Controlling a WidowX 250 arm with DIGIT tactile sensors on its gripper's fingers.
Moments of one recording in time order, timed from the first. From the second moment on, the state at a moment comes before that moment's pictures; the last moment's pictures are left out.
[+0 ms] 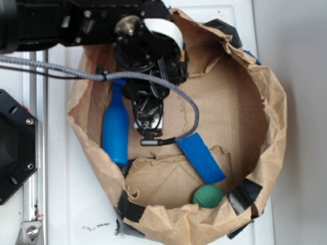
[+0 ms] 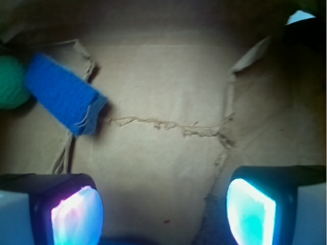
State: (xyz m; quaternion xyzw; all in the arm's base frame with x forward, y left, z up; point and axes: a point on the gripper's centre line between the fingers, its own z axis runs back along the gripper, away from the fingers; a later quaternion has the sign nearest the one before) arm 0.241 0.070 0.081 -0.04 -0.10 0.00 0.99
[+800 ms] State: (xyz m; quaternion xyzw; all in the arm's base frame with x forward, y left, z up) arm 0.235 0.096 0.052 0.04 -0.07 0.04 1.00
